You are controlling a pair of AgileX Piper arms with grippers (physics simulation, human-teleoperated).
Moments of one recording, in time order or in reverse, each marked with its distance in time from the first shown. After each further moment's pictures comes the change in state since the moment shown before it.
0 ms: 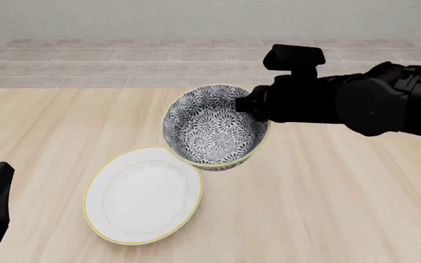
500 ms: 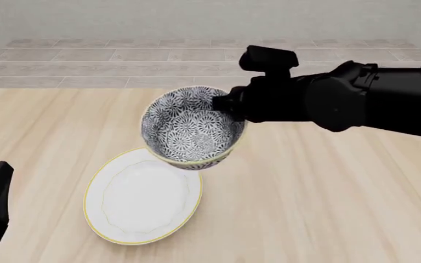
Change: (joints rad) left arm 0.001 0.000 0.000 -0.007 0.005; right arm 0.062 0.103 -0.080 -0.012 0.071
